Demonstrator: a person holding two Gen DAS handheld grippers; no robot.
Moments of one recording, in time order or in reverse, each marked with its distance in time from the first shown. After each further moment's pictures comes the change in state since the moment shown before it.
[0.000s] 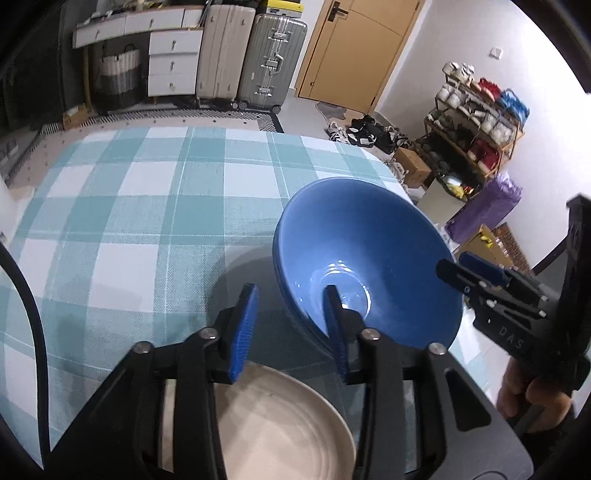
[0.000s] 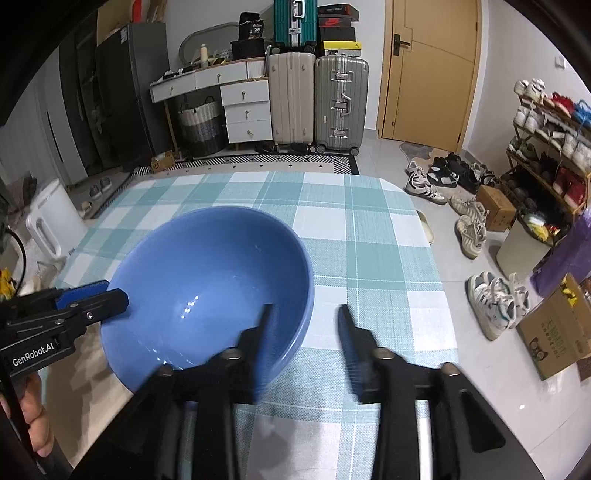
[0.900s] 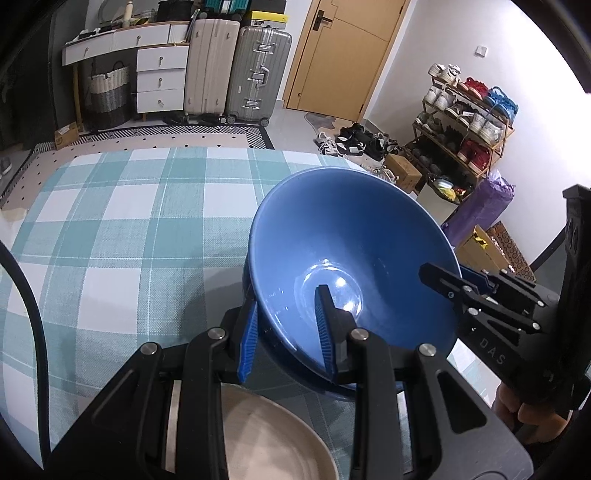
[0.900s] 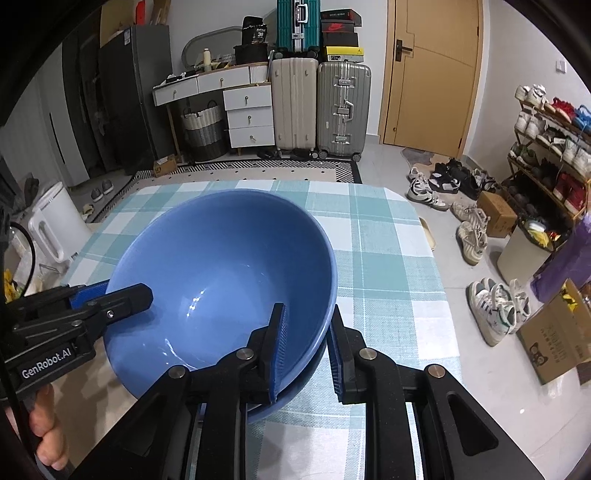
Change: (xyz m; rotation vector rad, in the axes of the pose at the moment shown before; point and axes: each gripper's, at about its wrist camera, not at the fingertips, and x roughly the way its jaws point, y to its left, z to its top) left arm 0.001 -0.029 0.009 0.071 -0.049 0.000; right arm -0.005 0.011 0.009 -0.025 -0.019 -0.015
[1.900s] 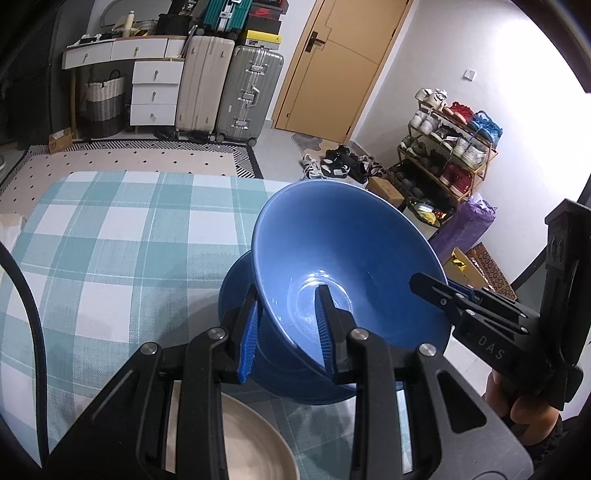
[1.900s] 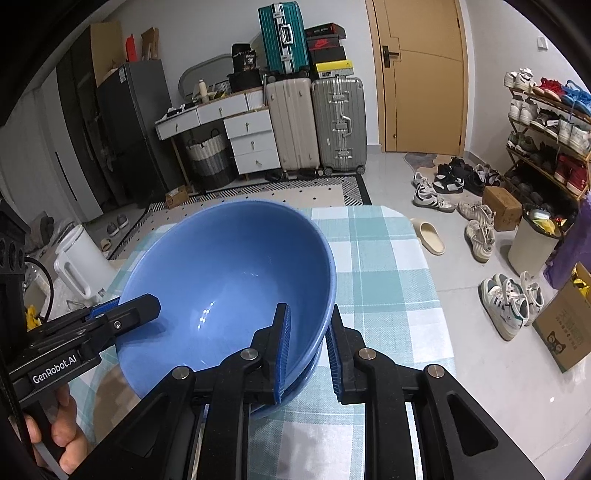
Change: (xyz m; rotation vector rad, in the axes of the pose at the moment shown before) left arm -0.066 -0.028 0.017 -0.036 -0.076 -0.069; right arm -0.052 -0.022 0.016 0.106 -0.058 0.089
